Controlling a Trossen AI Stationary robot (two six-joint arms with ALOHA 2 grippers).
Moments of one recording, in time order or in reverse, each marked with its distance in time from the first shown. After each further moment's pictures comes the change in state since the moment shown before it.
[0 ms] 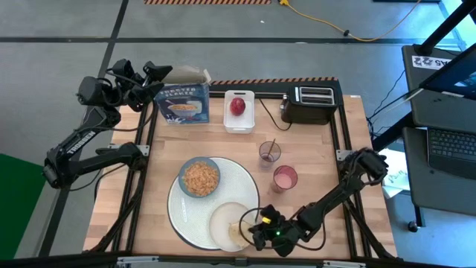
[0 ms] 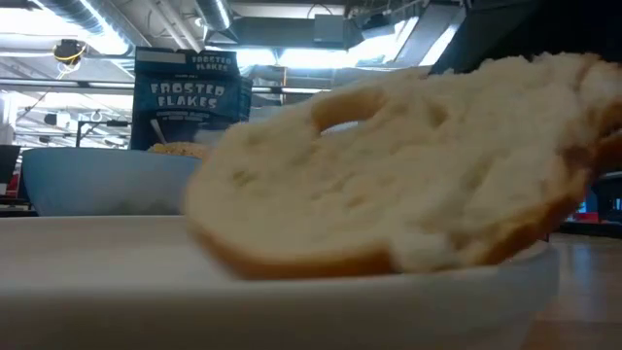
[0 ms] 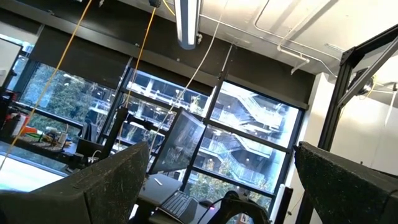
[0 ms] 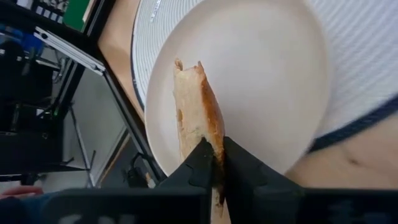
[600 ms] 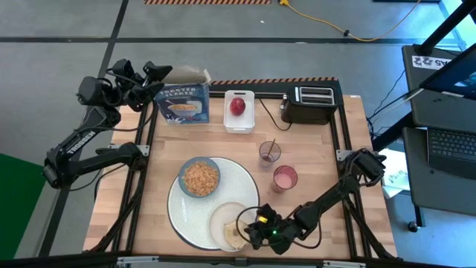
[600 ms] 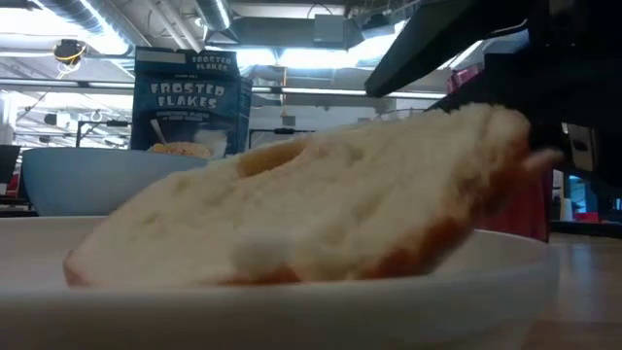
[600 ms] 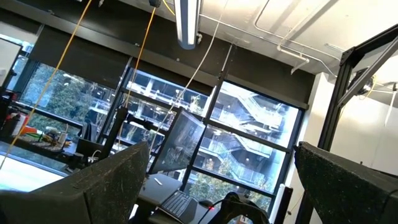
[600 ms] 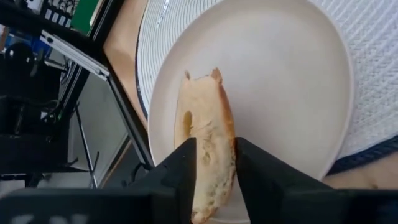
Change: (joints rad) left arm 0.000 0.000 0.000 0.000 0.000 0.000; right arm -0.019 0.029 0.000 0.067 -0.002 -0.049
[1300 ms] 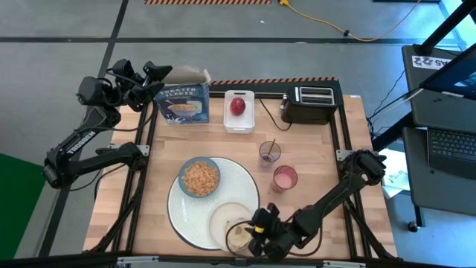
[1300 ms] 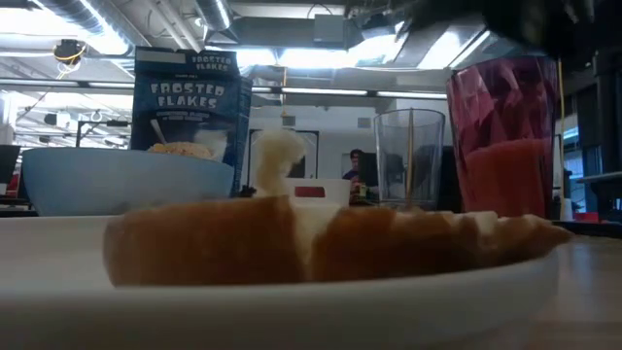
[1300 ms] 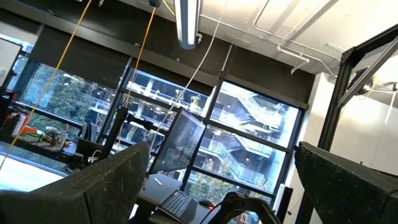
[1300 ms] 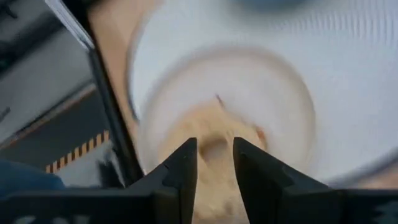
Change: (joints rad) left arm 0.000 0.000 0.000 0.000 0.000 0.000; right arm -0.001 -0.008 0.297 -0.478 0.046 -0.328
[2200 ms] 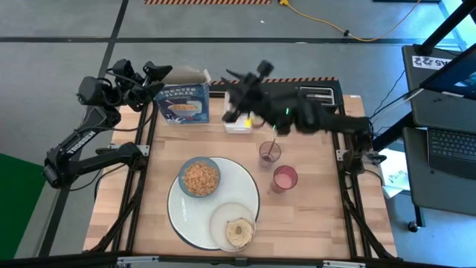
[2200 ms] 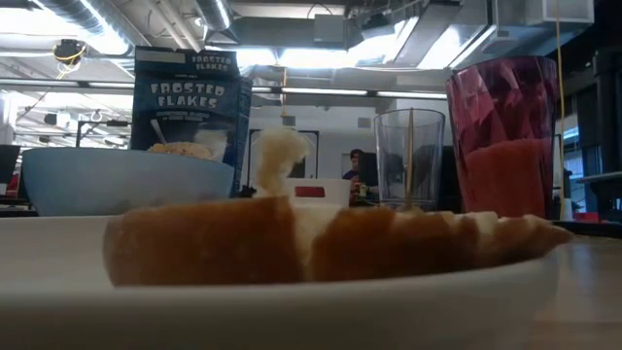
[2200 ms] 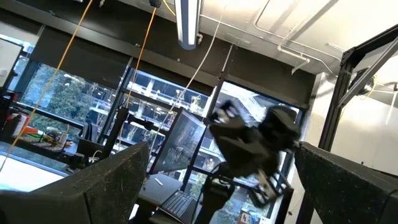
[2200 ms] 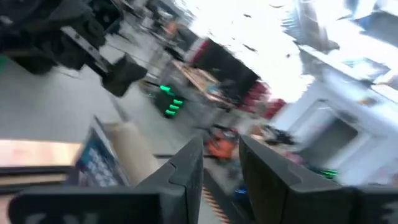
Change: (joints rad) left arm 0.000 0.000 0.000 0.000 0.000 0.000; right arm -0.655 -0.068 0.831 0.080 0.196 -1.807
